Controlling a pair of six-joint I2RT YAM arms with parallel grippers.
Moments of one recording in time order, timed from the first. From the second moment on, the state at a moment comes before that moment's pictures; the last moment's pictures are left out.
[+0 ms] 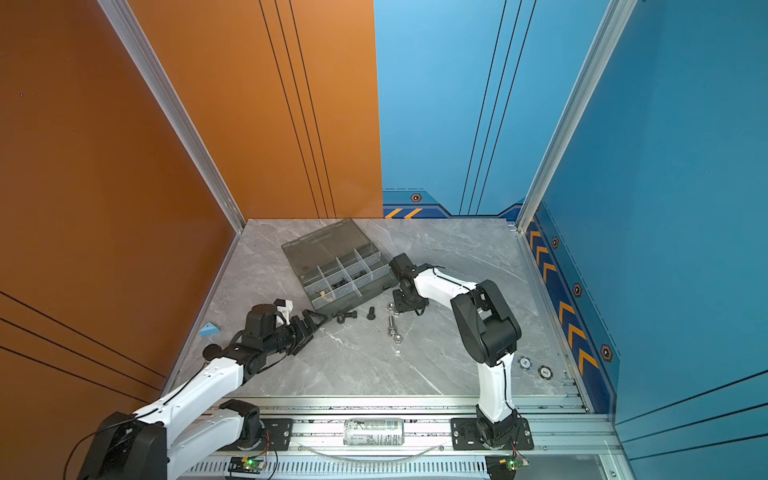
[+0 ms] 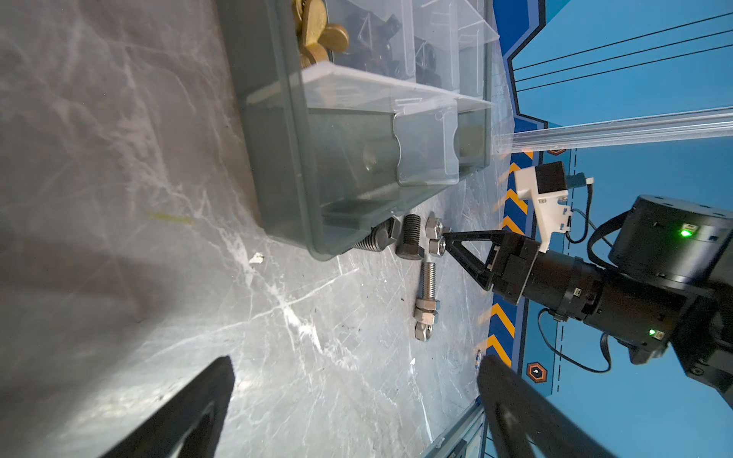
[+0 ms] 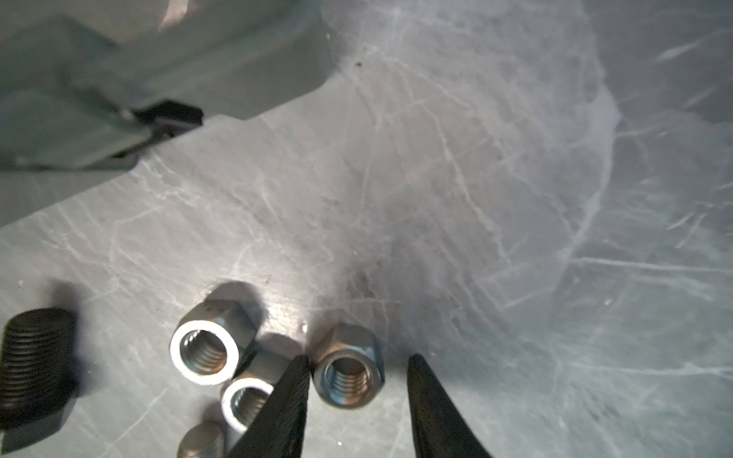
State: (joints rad) left arm -0.24 1.01 0.34 0.00 0.43 -1.00; right arm 0.53 1.96 1.33 -0.67 0.04 0.32
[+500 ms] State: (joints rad) left arm -0.24 1.01 0.34 0.01 0.43 -1.00; right arm 0.53 1.96 1.34 -0.67 0.04 0.30
